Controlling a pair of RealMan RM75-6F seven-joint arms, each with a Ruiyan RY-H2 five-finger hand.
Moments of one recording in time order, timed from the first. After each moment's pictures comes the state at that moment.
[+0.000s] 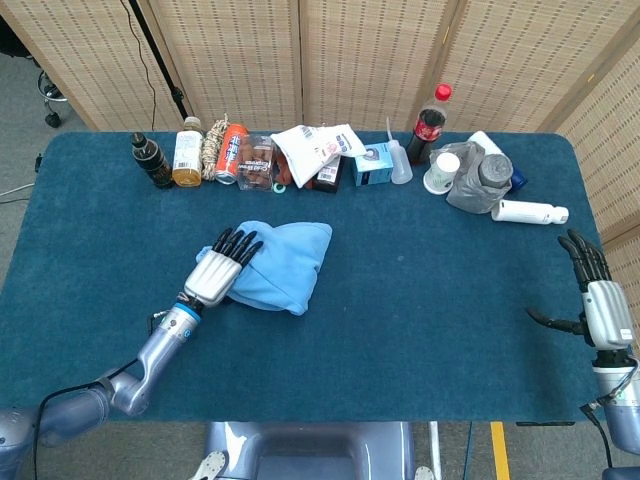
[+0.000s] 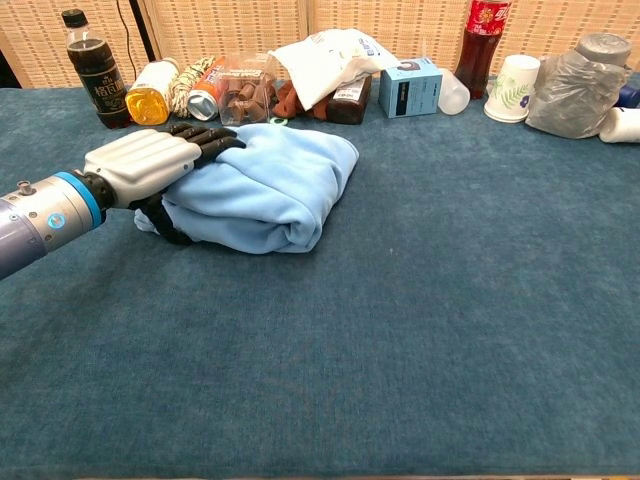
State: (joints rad) left arm -0.73 -1.80 -0.13 -0.94 1.44 0.99 0.18; right arm 0.25 -1.31 0.13 -1.11 -1.51 1.49 0.65
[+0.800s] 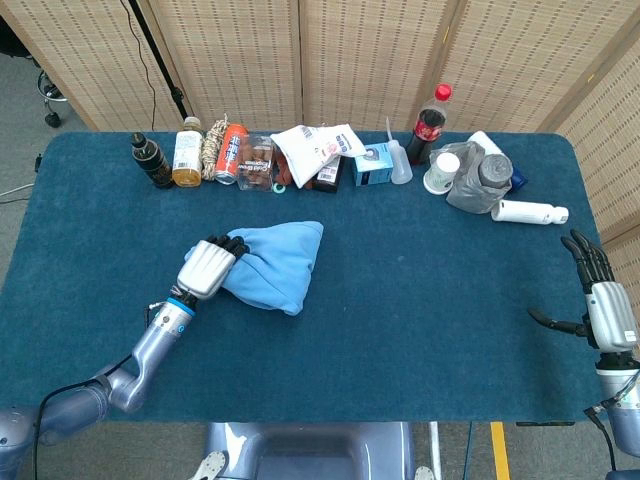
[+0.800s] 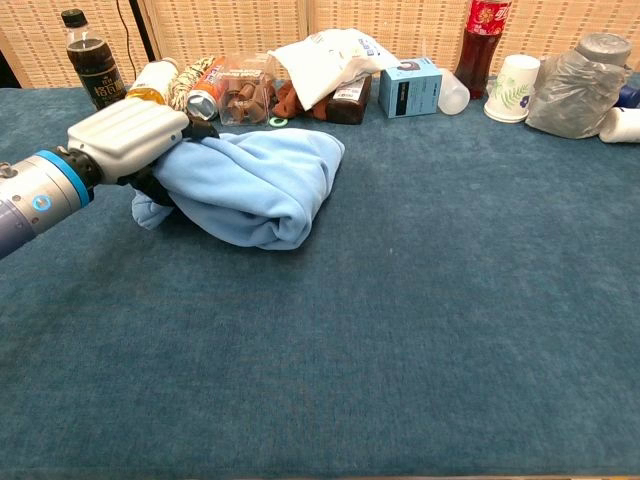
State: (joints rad) left arm -0.73 -1.79 -0.12 -0.91 1.48 1.10 0.13; right arm 0.24 -1.30 0.13 -1.13 -1.52 1.51 0.67
